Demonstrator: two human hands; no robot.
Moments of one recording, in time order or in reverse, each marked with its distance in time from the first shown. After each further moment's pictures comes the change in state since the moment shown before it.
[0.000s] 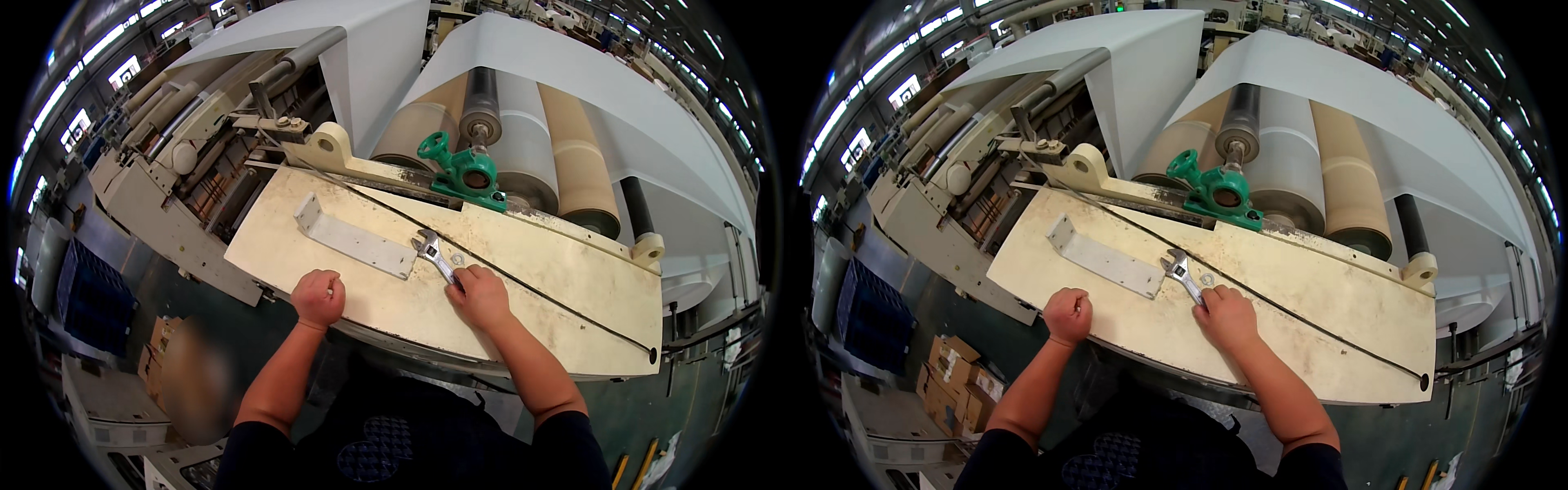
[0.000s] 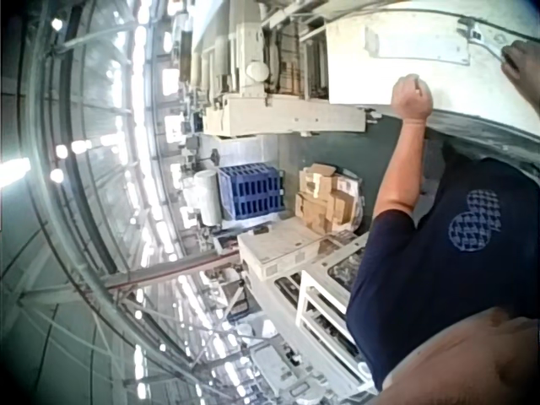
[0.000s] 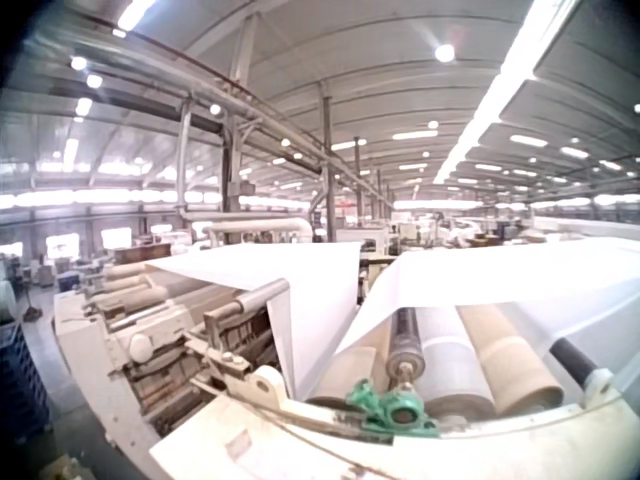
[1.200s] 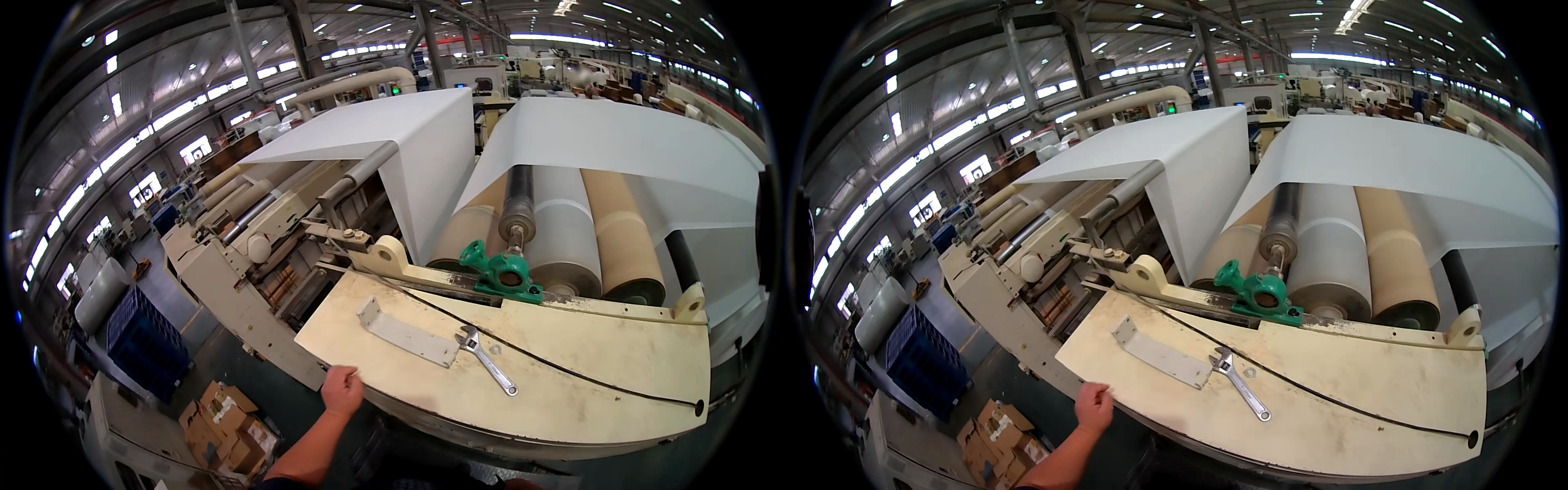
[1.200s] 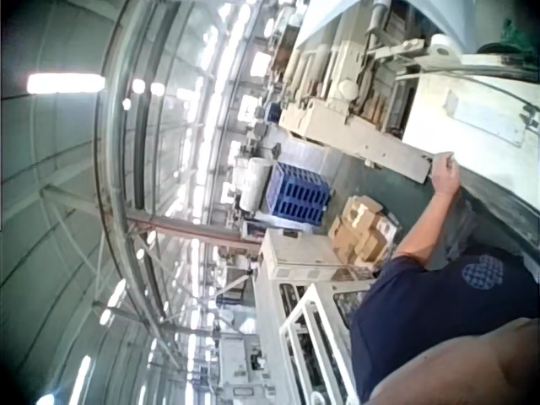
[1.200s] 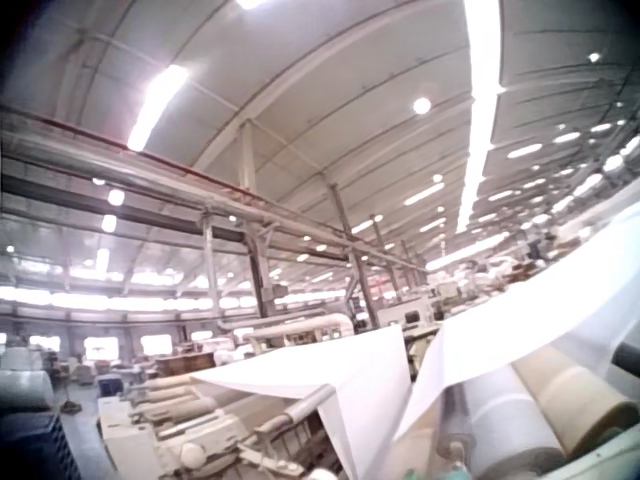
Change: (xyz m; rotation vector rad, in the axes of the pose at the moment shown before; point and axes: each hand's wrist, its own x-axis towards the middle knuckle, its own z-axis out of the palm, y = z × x) left_hand -0.020 -0.018 -0.050 0.033 0.050 -0.208; right_hand -0.350 0.128 0.236 0.300 -1.273 0.270
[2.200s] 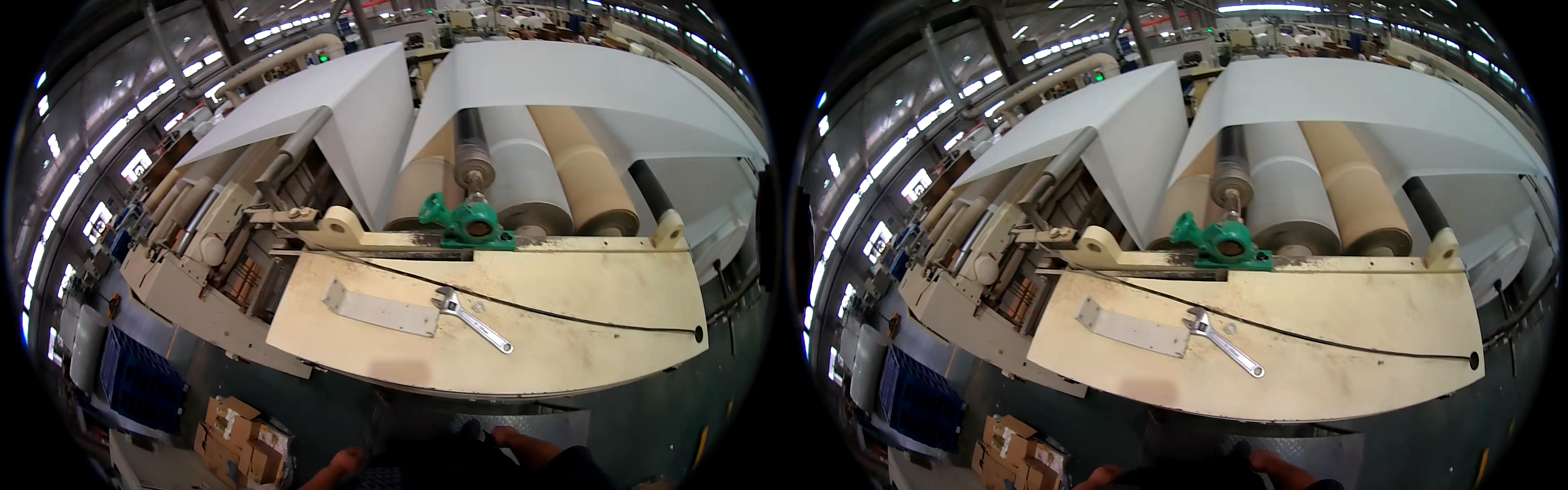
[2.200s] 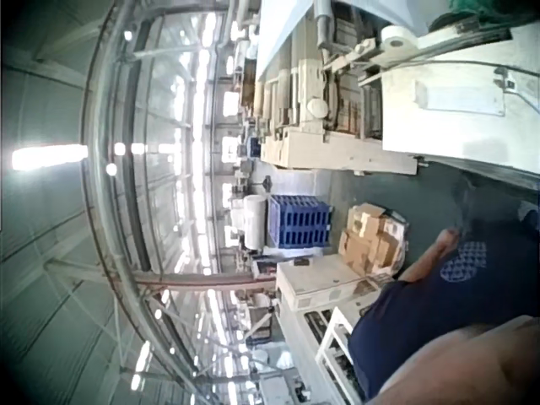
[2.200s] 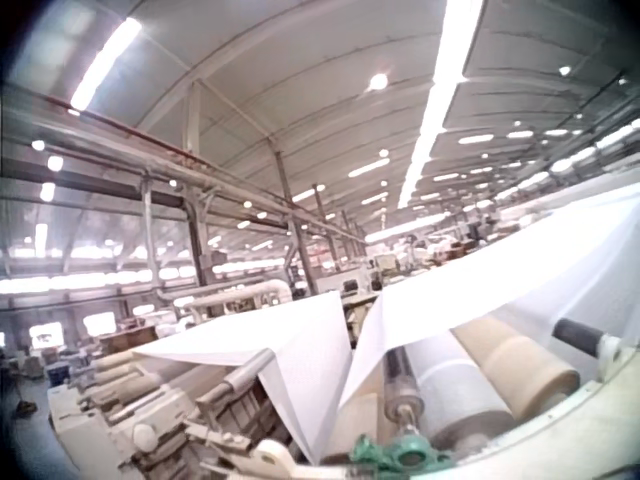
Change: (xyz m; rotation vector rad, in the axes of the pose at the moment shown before) left_hand -0.257 -0.196 -0.069 0.213 -1.556 -0.579; right_hand 0.006 -0.093 -0.008 0.039 0.018 0.039
